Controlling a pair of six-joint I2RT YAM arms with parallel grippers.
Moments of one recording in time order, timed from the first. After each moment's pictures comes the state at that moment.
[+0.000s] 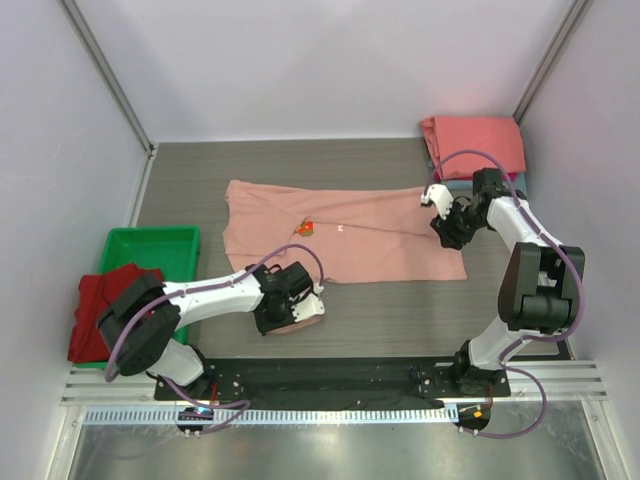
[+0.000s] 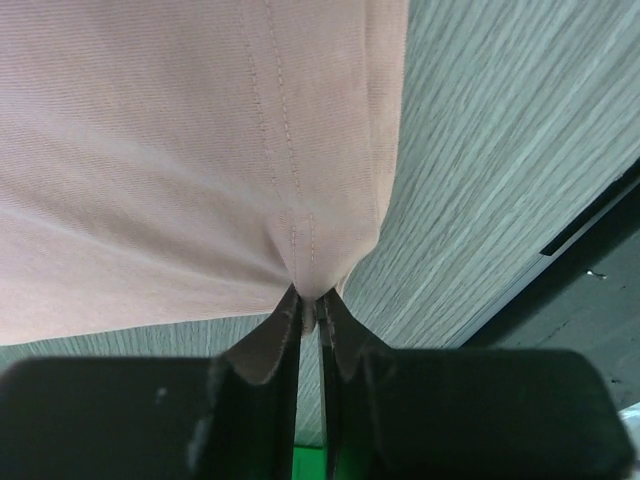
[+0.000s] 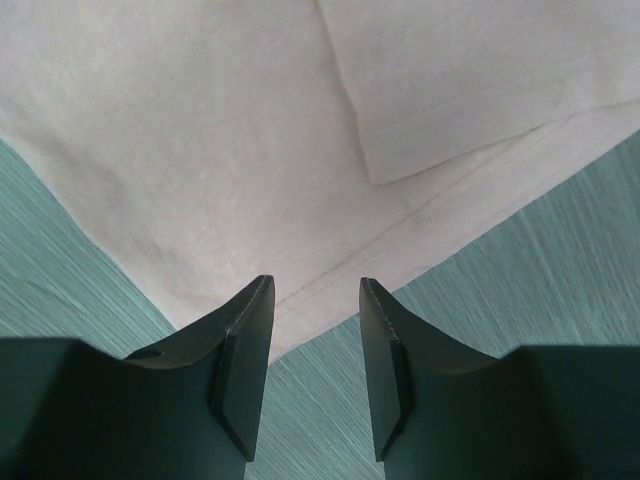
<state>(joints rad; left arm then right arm) -0.92 1.48 0.77 -0.77 0.00 0.38 -0.13 1.64 1.17 -0.74 -0.41 -1.06</state>
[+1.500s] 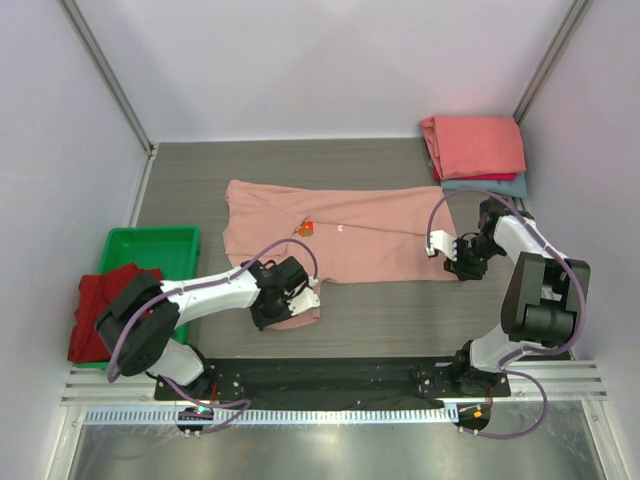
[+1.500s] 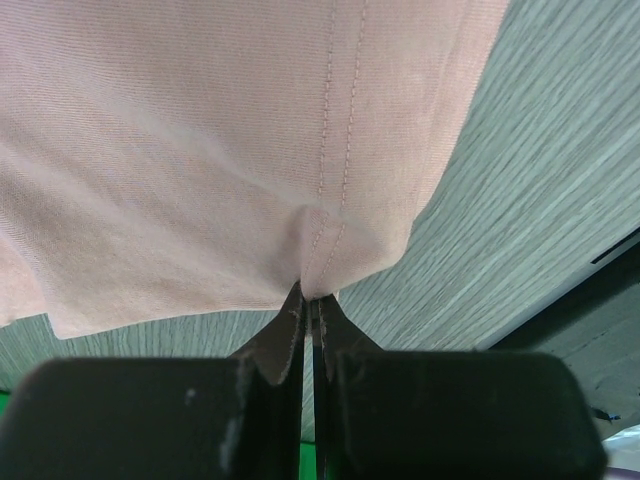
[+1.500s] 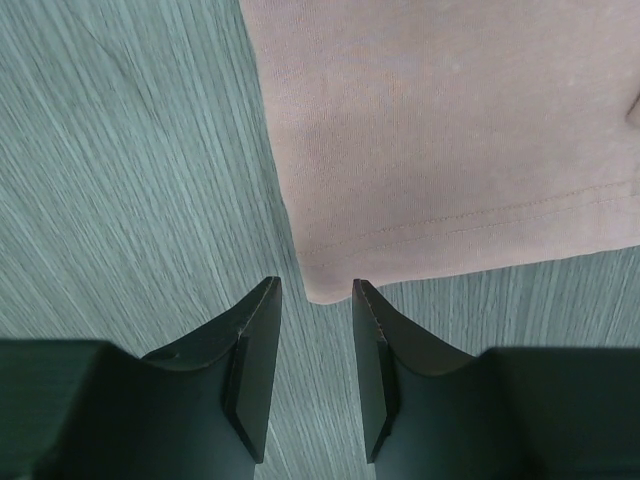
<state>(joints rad) -0.86 1.48 0.77 -0.76 -0.04 0.38 -0.21 1.56 0.97 -0.91 -0.33 -1.62</state>
